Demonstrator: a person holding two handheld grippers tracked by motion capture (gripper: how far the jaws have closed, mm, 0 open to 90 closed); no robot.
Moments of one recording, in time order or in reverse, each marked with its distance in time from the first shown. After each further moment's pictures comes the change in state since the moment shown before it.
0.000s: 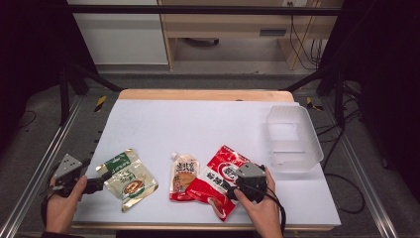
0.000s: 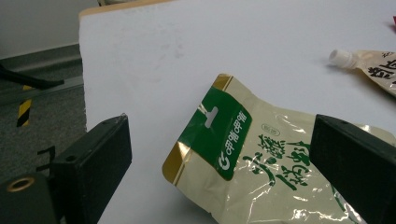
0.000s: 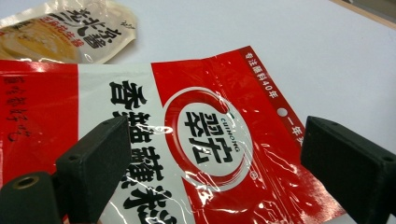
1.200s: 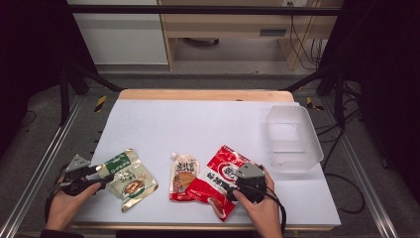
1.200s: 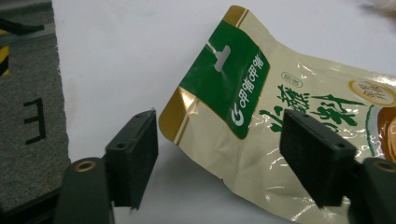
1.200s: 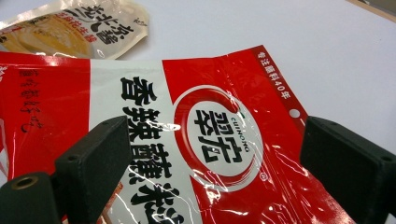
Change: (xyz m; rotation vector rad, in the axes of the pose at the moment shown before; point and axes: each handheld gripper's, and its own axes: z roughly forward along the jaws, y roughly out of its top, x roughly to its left) left arm 0.007 -0.011 0.023 0.207 -0.034 -0.034; right arm -0.001 -0.002 0.002 -0.001 0.049 -0.013
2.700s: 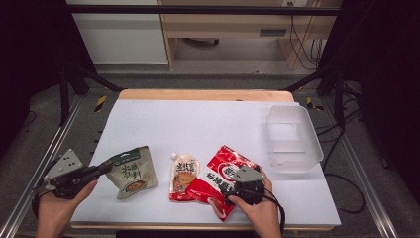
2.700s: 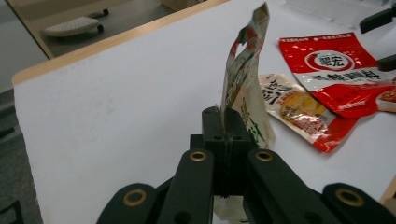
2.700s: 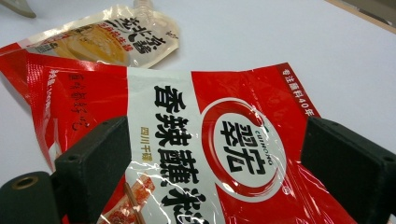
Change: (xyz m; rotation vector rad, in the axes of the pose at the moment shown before) left arm -0.068 0.061 -0.086 -0.209 -0.163 0.271; right arm 0.007 0.001 -0.006 -0.049 0.071 -0.047
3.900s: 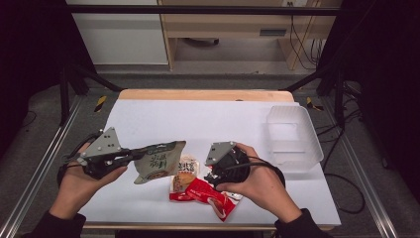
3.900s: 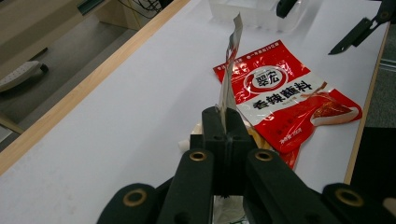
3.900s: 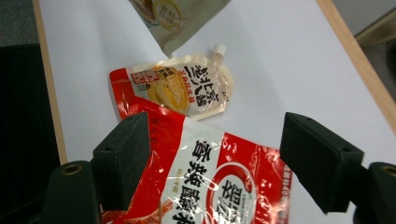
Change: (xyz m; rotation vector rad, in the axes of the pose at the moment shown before) left arm -0.038 0.096 0.030 0.057 -0.182 0.262; right arm 0.012 0.135 -0.039 0.183 0.246 -0.410
